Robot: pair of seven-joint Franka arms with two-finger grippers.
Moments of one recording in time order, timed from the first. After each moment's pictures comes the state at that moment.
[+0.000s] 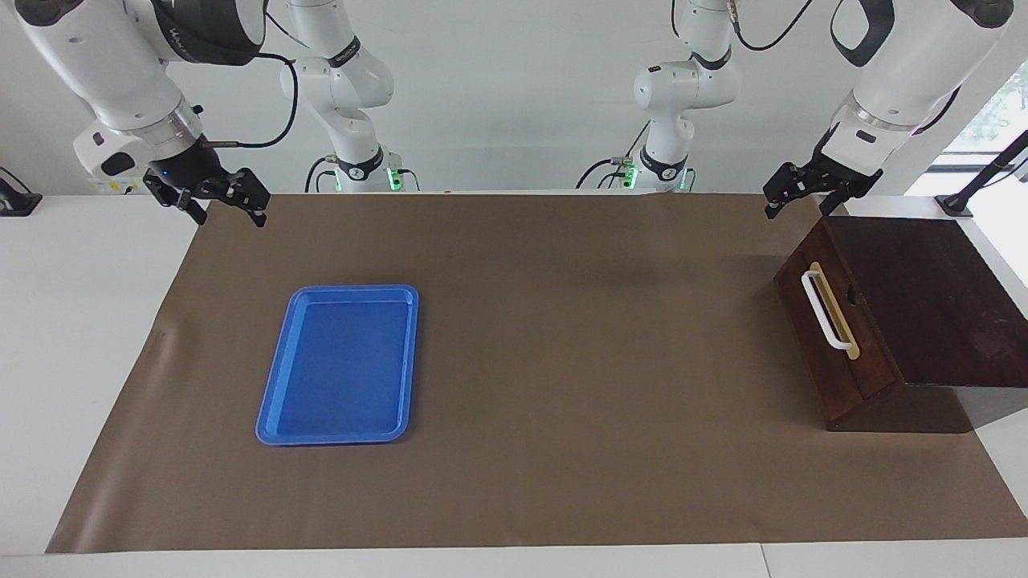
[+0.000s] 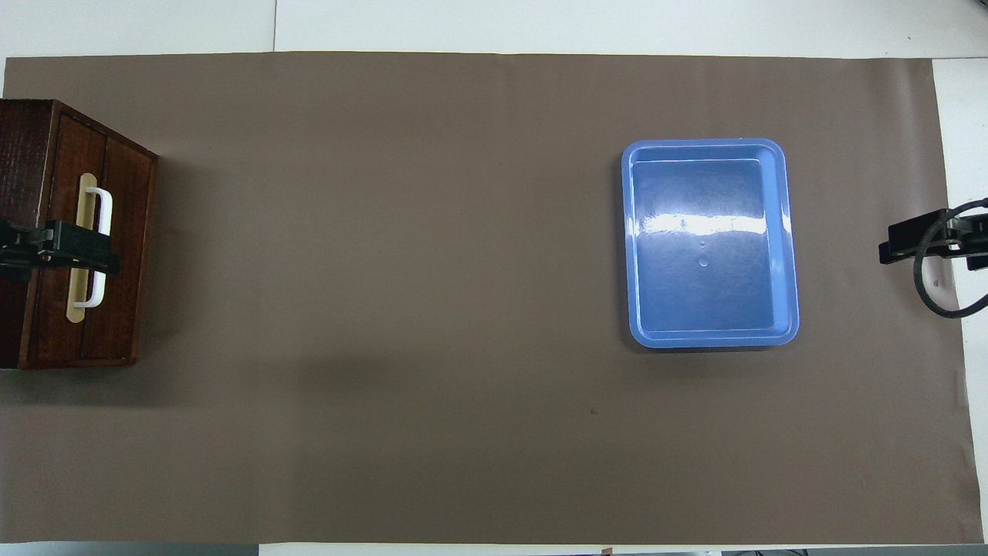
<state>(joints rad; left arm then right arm) 0.04 -0.05 -0.08 -1.65 -0.02 1.53 -0.04 -0.05 -0.03 -0.04 -1.65 0.02 1.55 0.00</state>
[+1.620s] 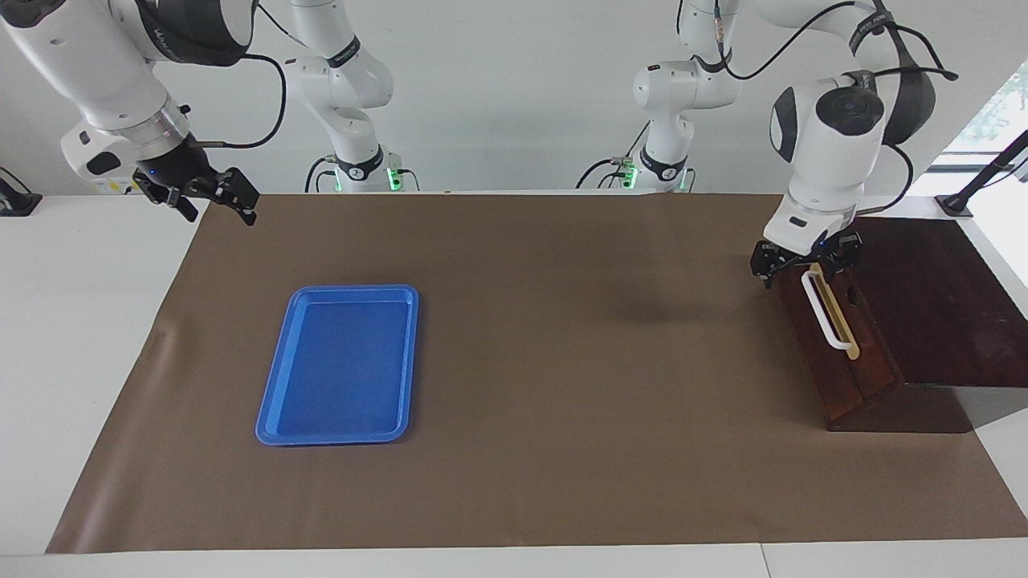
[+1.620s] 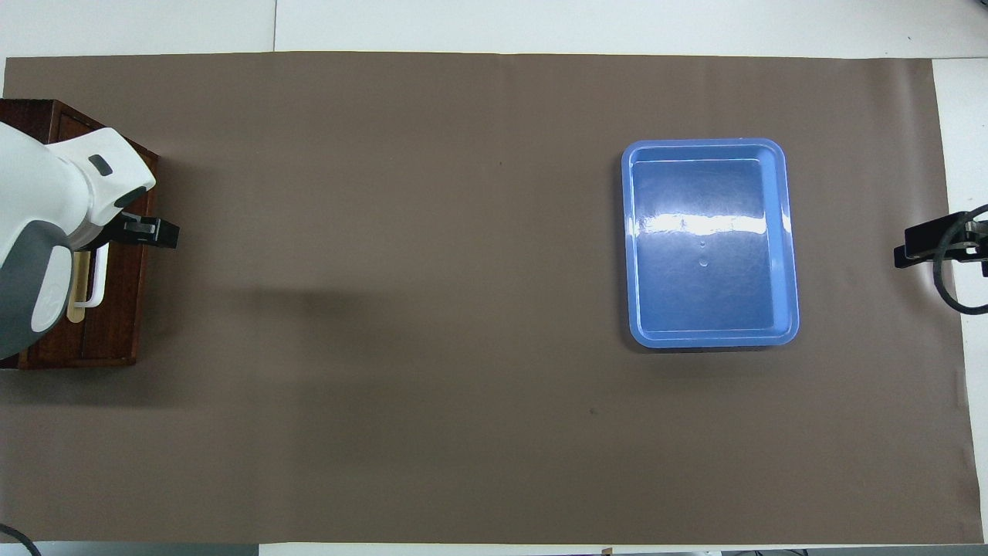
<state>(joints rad) -0.02 0.06 -0.09 -1.91 0.36 2.01 -0.03 -0.08 -0.03 -0.04 -1.65 0.02 1.53 0.00</state>
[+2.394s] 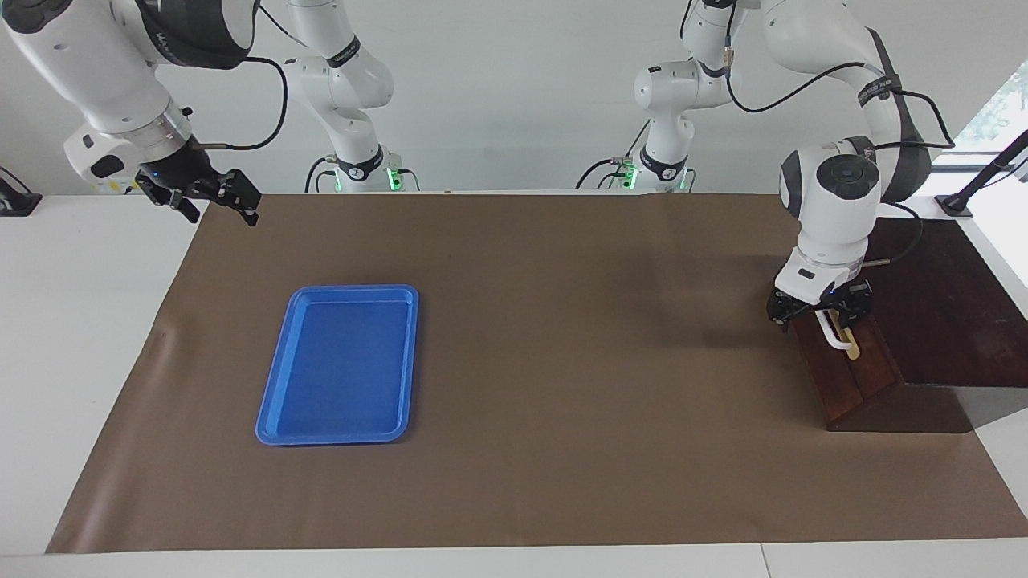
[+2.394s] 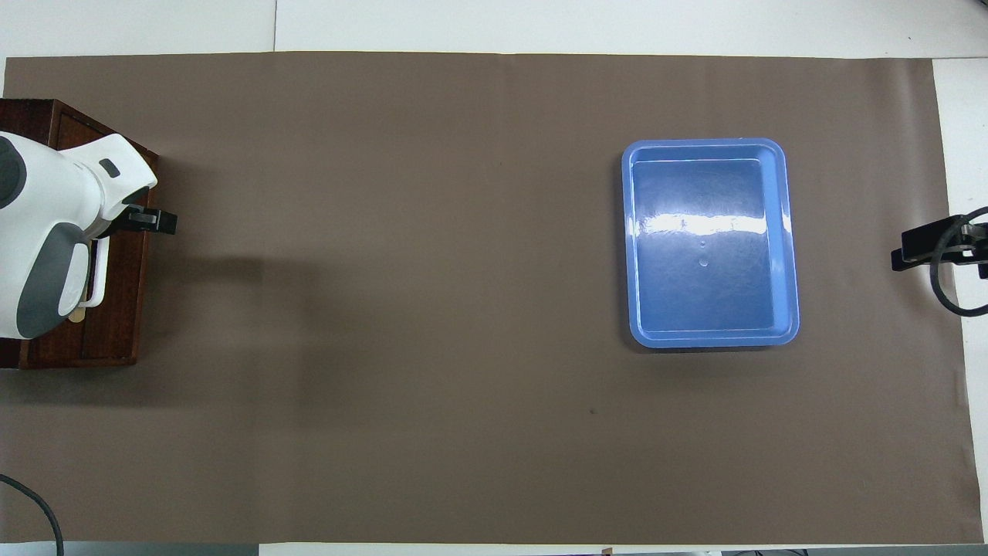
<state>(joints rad) 0.06 0.15 -0.08 -1.98 0.39 2.24 -0.03 -0.08 -0.03 -0.04 -1.66 0.02 1.53 -0.01</state>
